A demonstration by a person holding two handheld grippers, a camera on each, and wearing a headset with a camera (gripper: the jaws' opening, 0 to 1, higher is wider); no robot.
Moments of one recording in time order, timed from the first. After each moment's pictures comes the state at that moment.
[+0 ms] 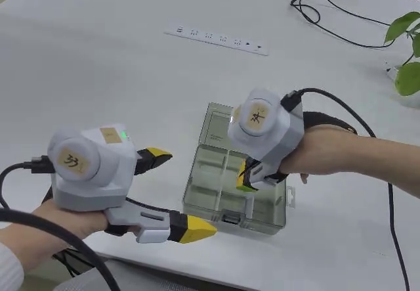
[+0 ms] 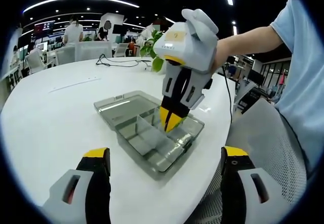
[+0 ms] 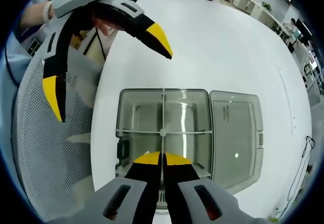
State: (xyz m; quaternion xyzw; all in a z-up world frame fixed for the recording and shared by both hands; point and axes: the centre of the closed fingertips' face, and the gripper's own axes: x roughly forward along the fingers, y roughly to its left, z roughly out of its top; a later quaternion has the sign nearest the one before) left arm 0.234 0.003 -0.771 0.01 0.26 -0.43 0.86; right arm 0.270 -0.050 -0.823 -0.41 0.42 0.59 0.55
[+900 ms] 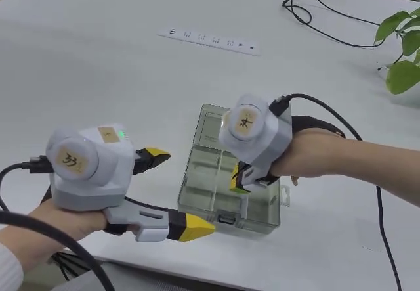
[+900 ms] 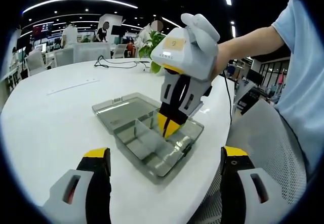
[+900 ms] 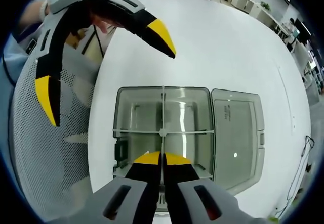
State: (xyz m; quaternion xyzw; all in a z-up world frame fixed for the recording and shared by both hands) left arm 0.237 -0.003 -0.767 0.01 0.26 -0.44 0.86; right arm 0.270 -0.050 -0.828 -0.42 0.42 0.58 0.56
